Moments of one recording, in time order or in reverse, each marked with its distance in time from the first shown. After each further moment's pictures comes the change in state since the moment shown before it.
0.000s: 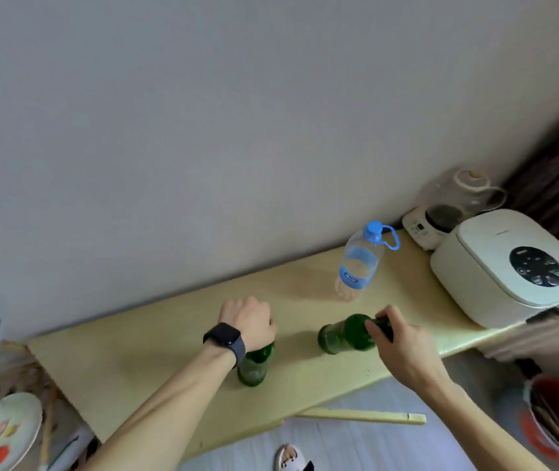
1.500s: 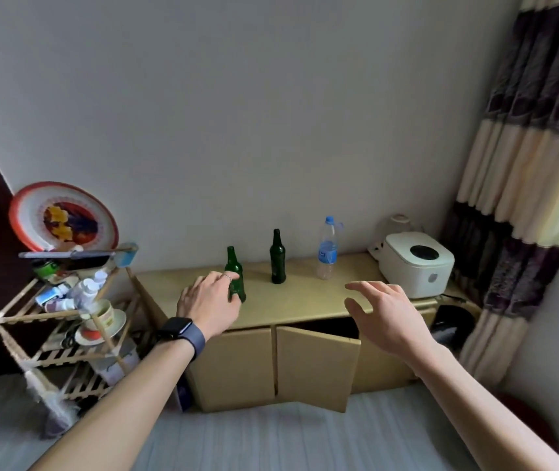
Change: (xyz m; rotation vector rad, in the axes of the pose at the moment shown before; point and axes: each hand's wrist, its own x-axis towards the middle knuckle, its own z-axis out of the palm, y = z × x) left_hand -0.537 0.199 0.003 -0.276 0.604 -0.385; right_hand -0.482 0.069 -0.162 -0.213 0.229 -0.488
